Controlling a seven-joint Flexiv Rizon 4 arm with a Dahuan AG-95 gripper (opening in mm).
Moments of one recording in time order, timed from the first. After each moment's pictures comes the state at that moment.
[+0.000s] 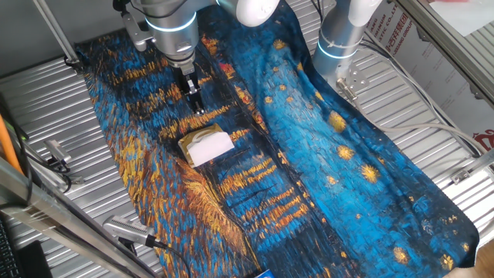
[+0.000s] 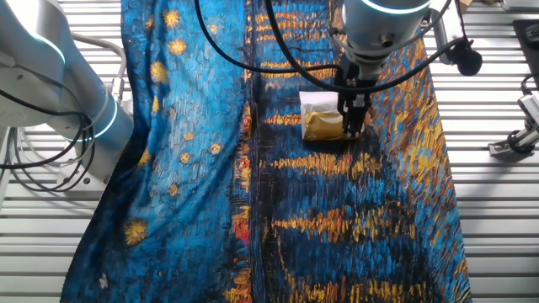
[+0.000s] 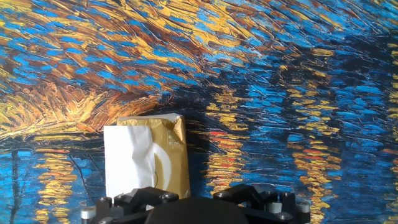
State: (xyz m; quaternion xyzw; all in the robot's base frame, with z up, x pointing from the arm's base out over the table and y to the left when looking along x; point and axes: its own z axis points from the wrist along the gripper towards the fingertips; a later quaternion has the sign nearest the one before) arm 0.500 0.000 0.169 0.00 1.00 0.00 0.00
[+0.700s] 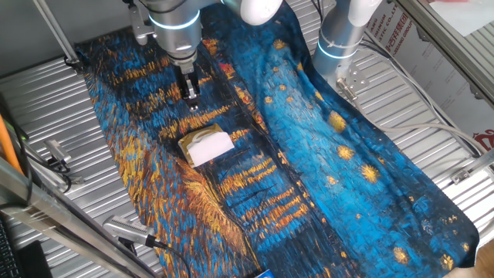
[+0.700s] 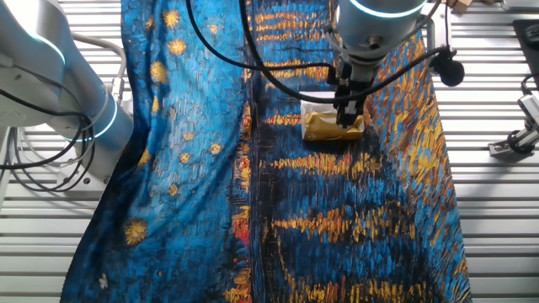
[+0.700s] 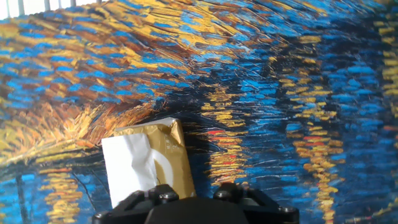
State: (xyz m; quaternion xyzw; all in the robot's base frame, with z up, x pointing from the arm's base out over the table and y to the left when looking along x) arm 0.499 0.000 0.169 0.09 1.00 -0.01 0.01
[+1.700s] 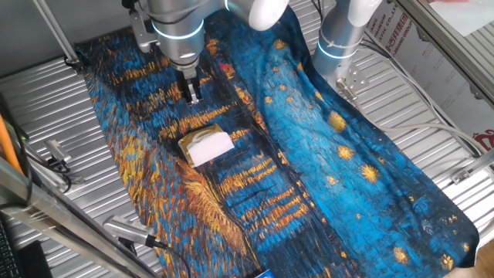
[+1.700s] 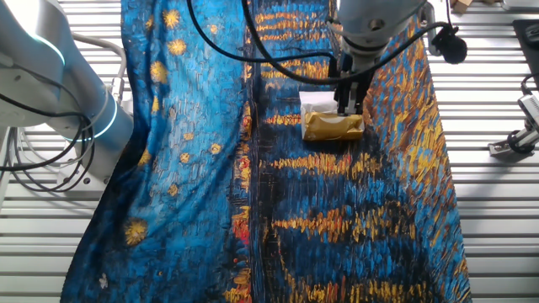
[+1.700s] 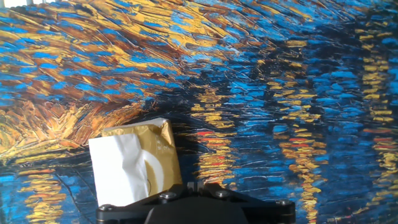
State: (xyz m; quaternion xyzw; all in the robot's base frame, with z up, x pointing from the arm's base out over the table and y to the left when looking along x) arm 0.498 -0.001 0.170 0.06 1.00 -0.04 0.01
